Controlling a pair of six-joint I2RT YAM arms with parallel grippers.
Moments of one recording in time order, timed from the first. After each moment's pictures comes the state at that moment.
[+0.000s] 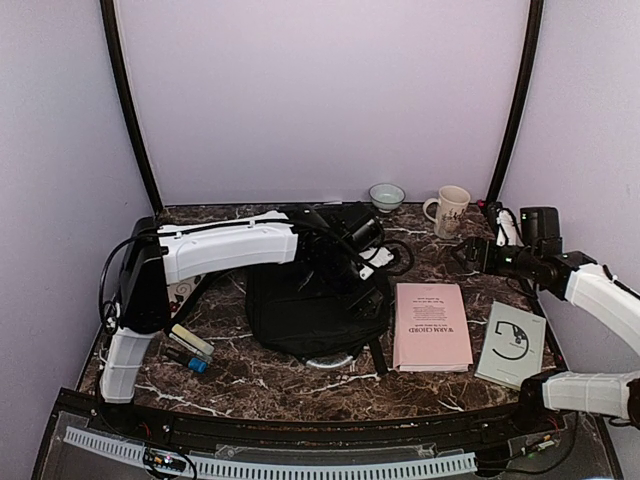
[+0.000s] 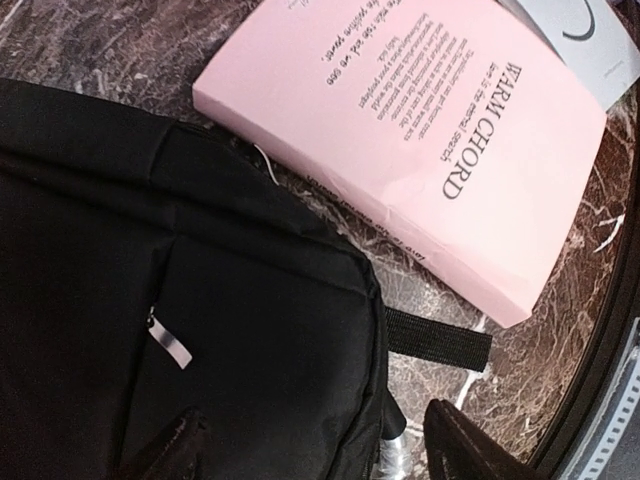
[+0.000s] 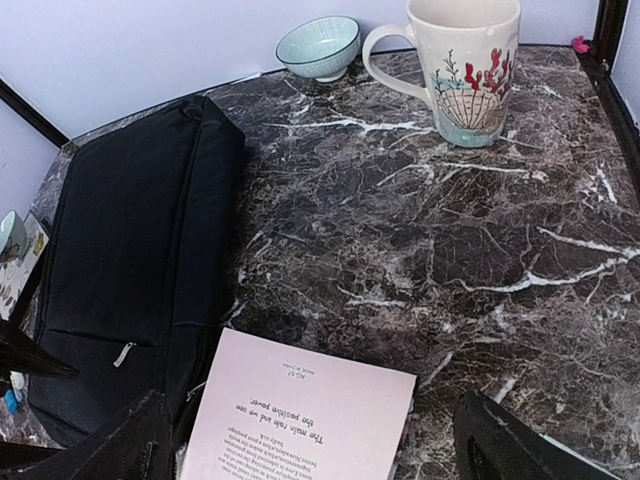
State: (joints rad) left arm -1.04 2.20 2.01 -0.90 0.09 -0.01; right arm 0.17 1.00 0.69 -0.29 -0.25 0.26
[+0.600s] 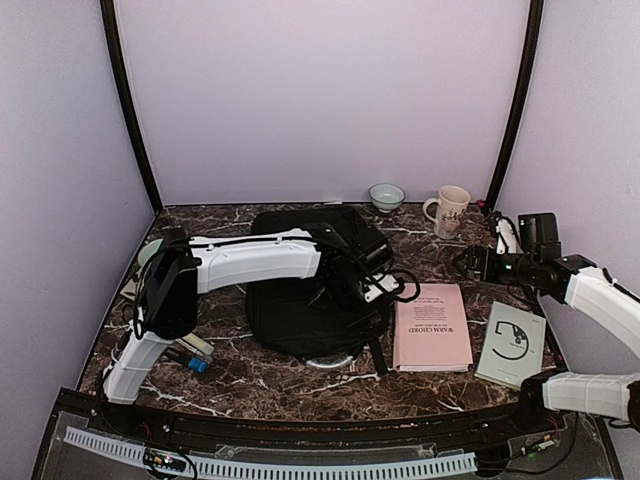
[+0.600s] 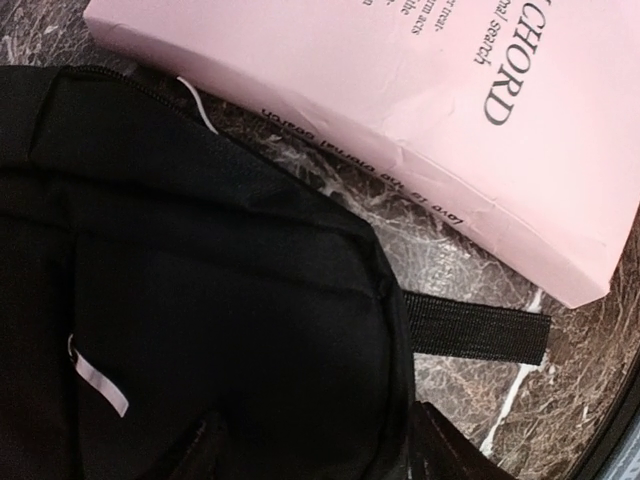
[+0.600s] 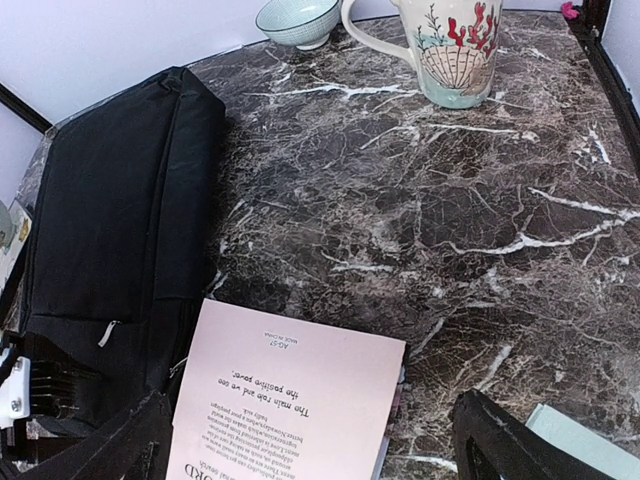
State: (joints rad) left arm -1.06 2.35 2.09 -0.98 0.08 0.10; right arm 0.17 0.99 0.67 -0.35 -0.23 0.26
